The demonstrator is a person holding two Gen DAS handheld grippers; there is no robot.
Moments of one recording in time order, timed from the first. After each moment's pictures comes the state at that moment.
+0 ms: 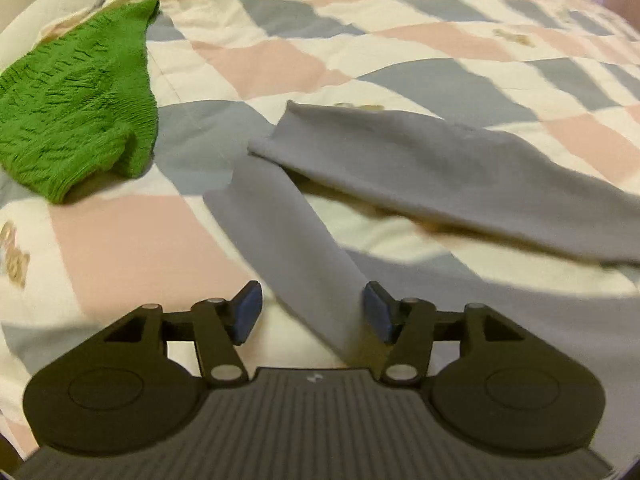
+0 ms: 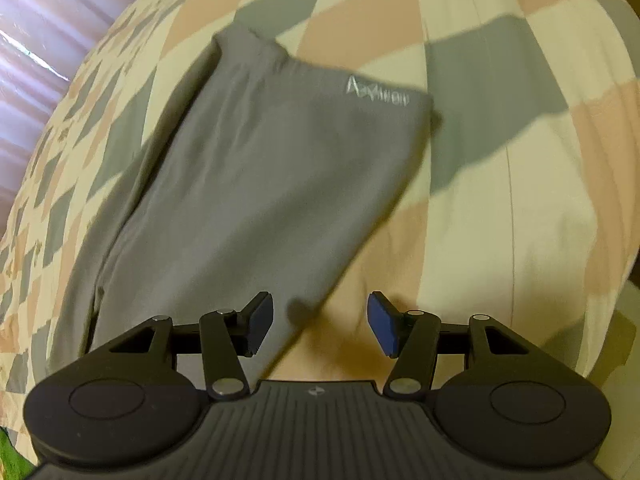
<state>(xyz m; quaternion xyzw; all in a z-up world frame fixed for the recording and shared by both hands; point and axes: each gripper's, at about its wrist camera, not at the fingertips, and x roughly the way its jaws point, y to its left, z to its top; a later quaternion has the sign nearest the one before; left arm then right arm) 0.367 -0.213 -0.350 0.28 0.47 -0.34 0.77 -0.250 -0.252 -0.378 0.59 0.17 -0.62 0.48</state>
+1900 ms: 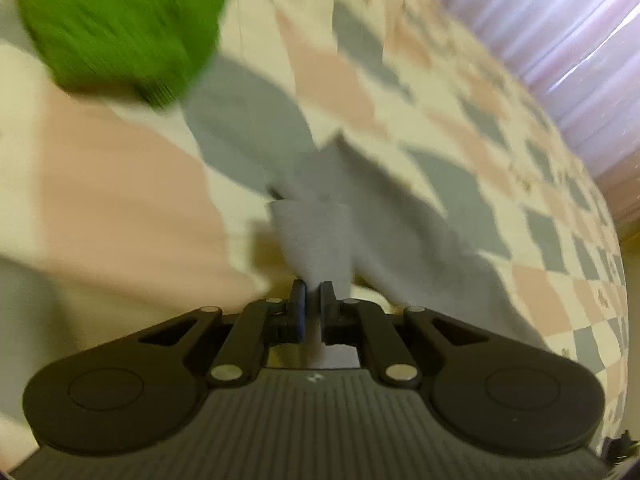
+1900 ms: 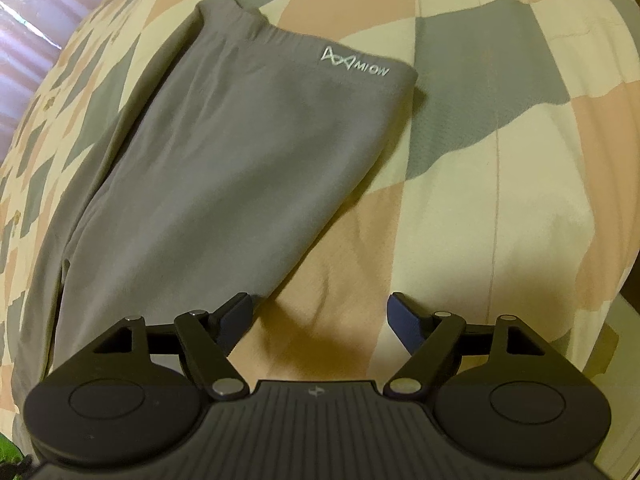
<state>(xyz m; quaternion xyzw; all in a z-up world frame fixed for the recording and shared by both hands) 0.439 -0.139 -0.344 0.00 0.54 -0.34 0.77 -0.264 -0.246 -0.394 0.59 0.21 -0.61 0.48</state>
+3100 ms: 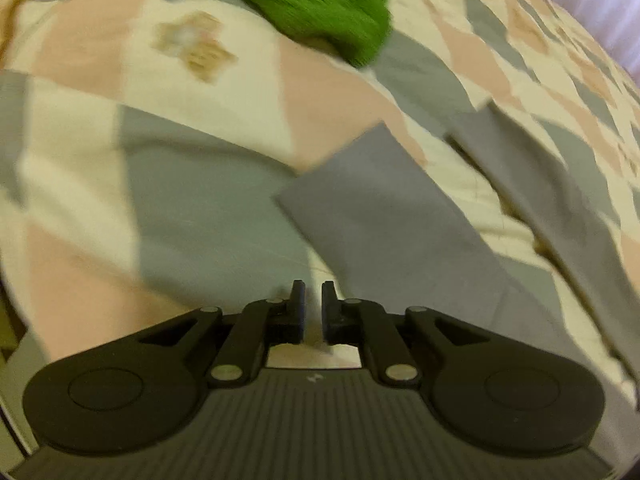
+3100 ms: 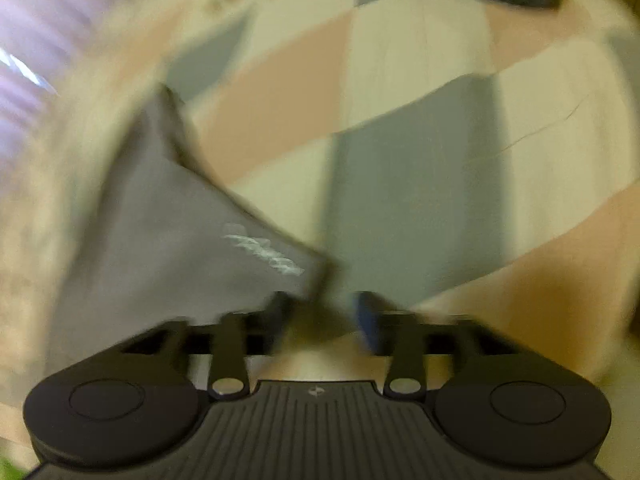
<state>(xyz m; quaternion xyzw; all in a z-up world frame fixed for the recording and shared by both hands) 0.415 -0.057 -0.332 0.08 0.56 -0.17 0.80 -0.380 -0.308 -0.390 0.57 0.22 -0.63 0.47</state>
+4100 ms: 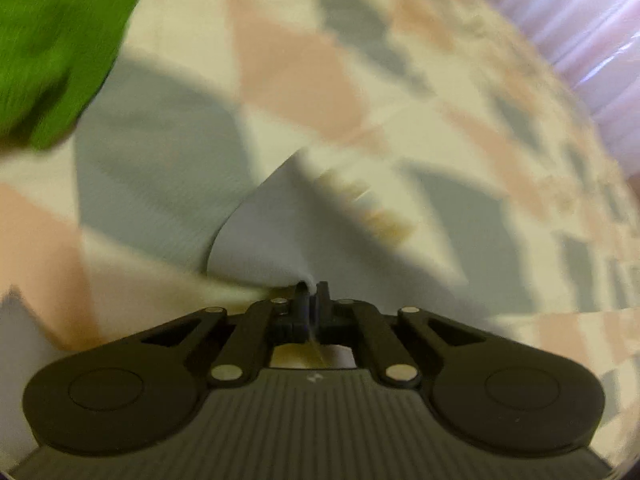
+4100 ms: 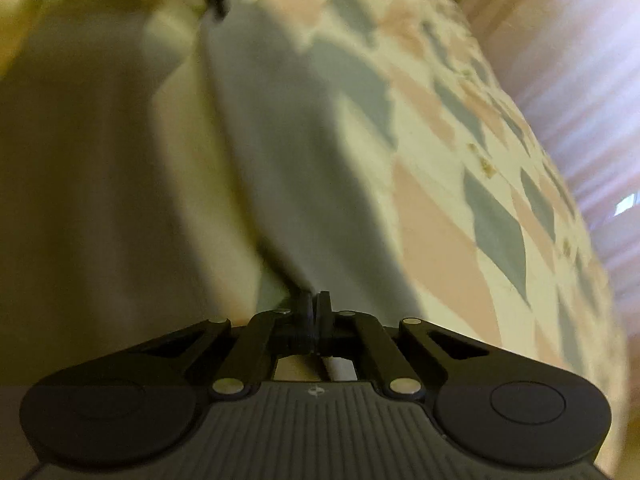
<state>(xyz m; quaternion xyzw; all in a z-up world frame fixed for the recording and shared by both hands) 0.468 -0.266 -0.383 0.02 0.56 -0.34 0.75 0.077 -0.349 -0.406 -0.15 0.50 -0.14 0.84</state>
